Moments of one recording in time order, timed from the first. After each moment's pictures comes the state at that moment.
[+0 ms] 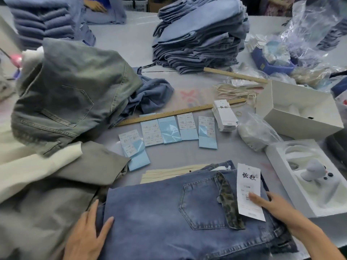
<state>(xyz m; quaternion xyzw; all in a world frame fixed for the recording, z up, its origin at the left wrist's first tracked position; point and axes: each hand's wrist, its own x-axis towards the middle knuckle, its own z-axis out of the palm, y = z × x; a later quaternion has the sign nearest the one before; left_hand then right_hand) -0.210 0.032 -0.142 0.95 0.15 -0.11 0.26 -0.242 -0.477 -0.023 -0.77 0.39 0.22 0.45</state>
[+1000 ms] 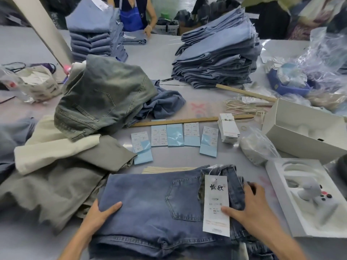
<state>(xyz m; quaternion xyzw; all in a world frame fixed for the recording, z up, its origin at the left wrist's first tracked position) -0.236 0.004 -0.134 0.79 0.28 -0.16 0.53 -0.253 -0.461 -0.001 -0.95 0.15 0.16 0.23</state>
